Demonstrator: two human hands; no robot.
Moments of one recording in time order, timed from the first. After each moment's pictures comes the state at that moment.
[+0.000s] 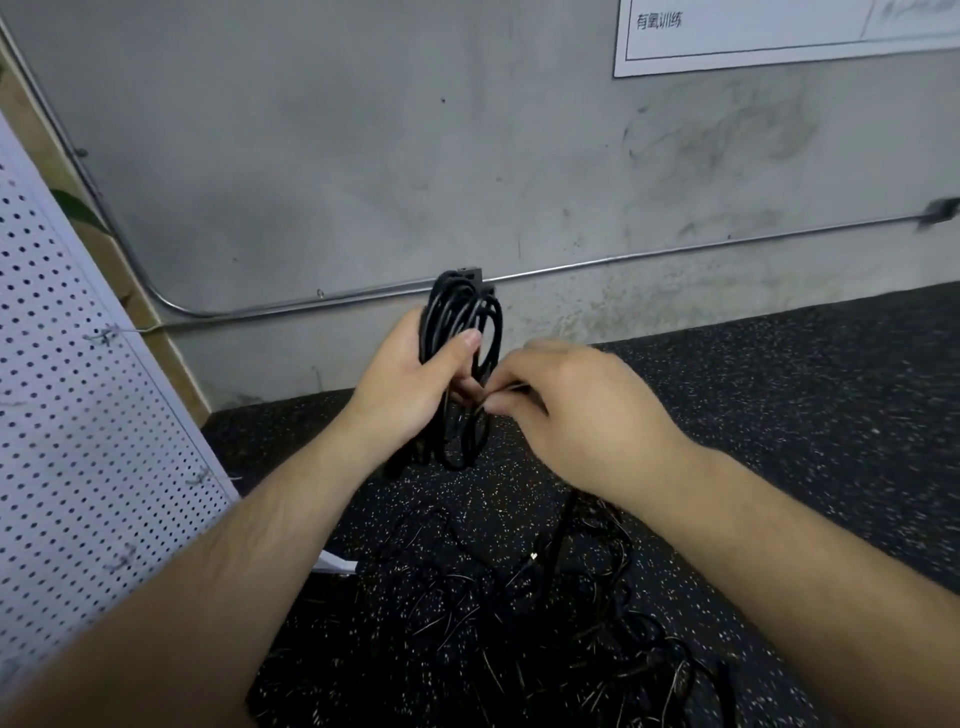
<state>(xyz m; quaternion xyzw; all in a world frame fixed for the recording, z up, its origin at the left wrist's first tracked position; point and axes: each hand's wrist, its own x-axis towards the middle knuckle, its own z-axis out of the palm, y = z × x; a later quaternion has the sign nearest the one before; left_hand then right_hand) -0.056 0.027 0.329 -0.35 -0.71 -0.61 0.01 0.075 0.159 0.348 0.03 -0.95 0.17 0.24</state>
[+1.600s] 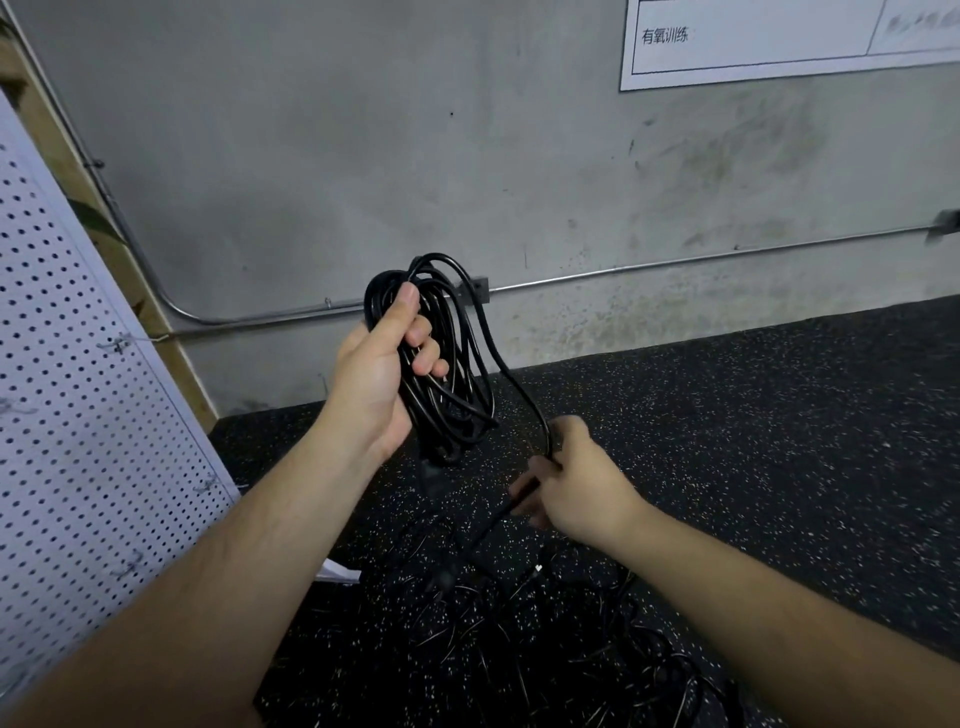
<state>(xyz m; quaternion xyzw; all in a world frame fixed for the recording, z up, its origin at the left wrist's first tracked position) -0.067 0.023 0.346 -0.21 -0.46 -0.85 -0.13 0.055 0.166 0.269 -0.16 -0.82 0.55 0.07</state>
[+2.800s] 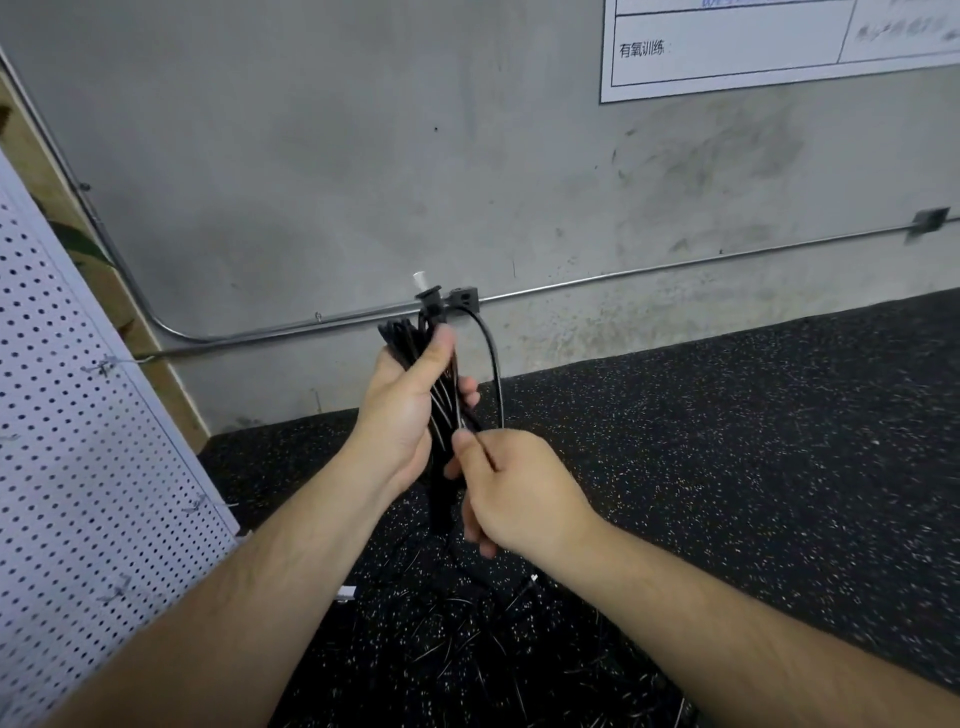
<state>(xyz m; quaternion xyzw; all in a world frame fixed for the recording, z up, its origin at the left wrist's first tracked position) -0.052 0.049 0.328 -0.17 -0.53 -0.82 -0.12 0.065 0.121 0.313 -0.10 -0.85 0.51 0.10</state>
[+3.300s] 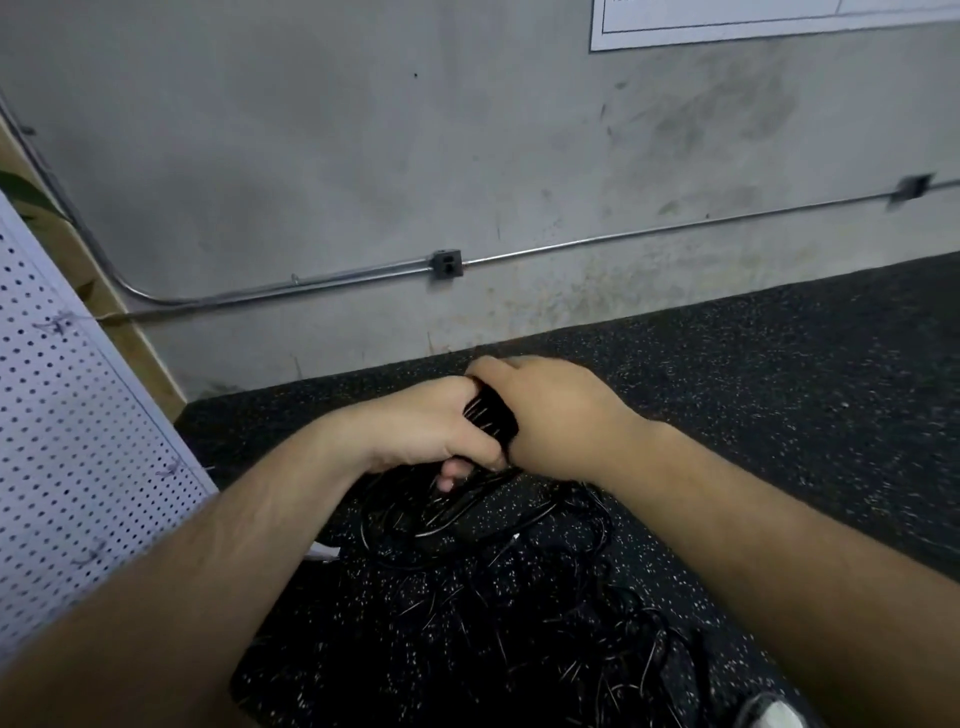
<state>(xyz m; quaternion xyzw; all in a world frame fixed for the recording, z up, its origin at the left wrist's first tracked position) -0.031 0.041 0.322 -0.38 -0.77 -0.35 -0.36 0.053 0.183 0.313 0.04 -0.99 0.06 0.12</state>
